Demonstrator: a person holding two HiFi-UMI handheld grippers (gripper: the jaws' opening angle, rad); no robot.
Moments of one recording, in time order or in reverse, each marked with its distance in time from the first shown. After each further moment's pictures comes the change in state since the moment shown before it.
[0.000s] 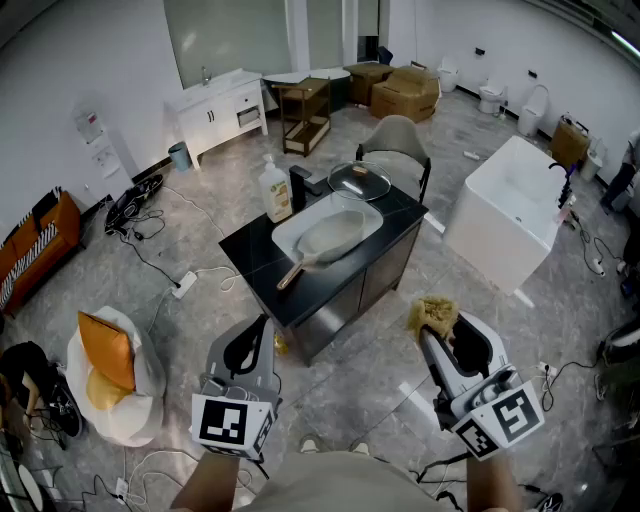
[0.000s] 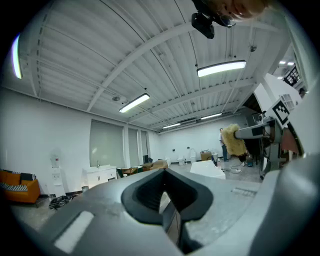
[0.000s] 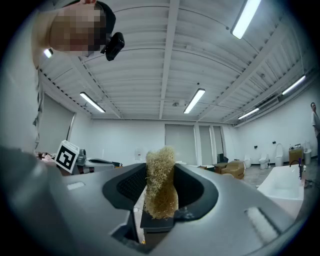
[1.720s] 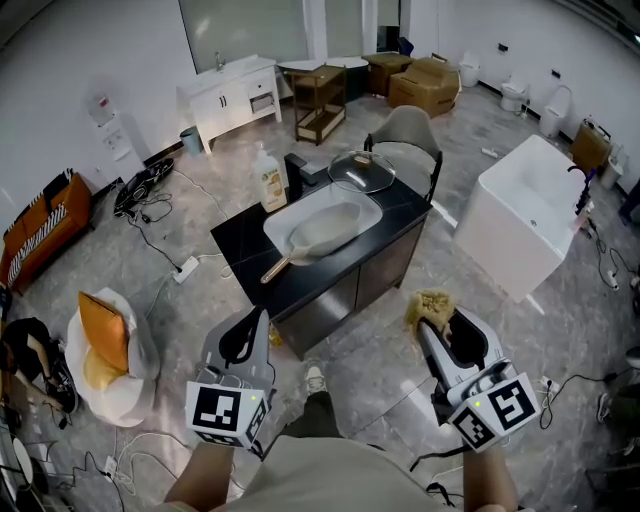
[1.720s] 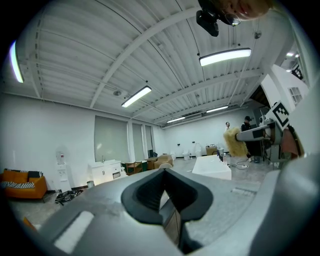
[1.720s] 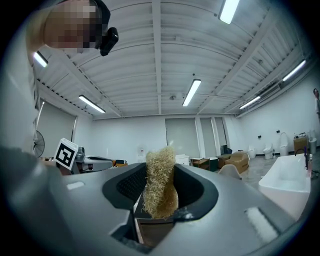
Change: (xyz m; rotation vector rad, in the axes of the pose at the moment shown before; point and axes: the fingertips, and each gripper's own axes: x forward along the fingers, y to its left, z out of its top) left arm 0.062 -0.046 -0.035 0.004 0.067 0.069; right arm 0.007 -0.096 -0.056 0.069 0.051 0.060
